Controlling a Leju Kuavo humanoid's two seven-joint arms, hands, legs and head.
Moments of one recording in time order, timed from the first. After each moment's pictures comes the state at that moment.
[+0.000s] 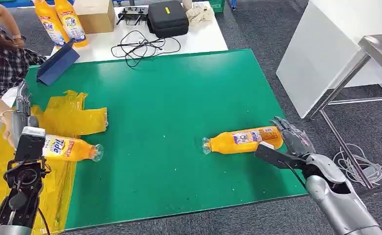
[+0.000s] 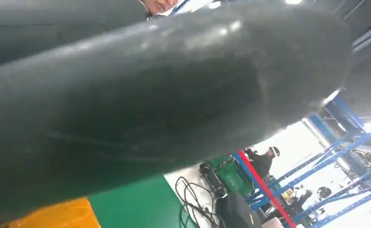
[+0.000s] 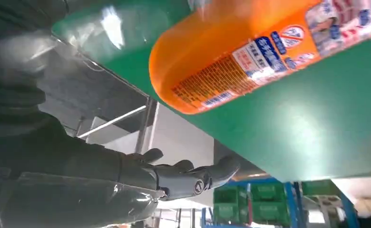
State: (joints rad) left arm -0.27 0.21 0.11 -1.13 -0.35 0.23 -0.64; right arm -0.32 -0.50 0.38 -1.14 0.79 0.09 -0.14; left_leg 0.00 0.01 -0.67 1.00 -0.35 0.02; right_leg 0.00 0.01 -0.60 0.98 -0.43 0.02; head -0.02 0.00
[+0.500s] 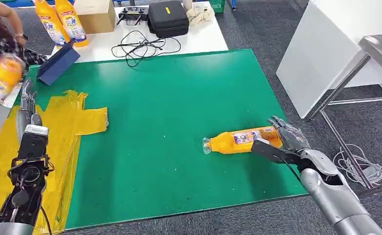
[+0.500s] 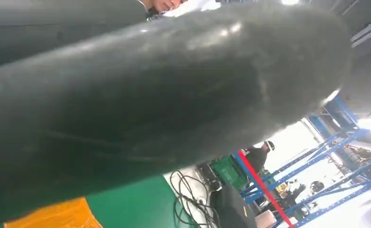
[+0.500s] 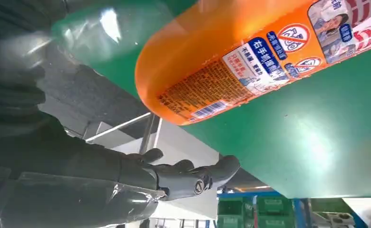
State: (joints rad) left arm -0.29 0.21 0.08 -1.11 -0.33 0.23 -0.65; right arm -0.40 -0.46 0.43 -1.00 0.79 0.09 -0.14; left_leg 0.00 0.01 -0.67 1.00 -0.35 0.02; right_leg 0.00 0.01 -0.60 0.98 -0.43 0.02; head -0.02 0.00
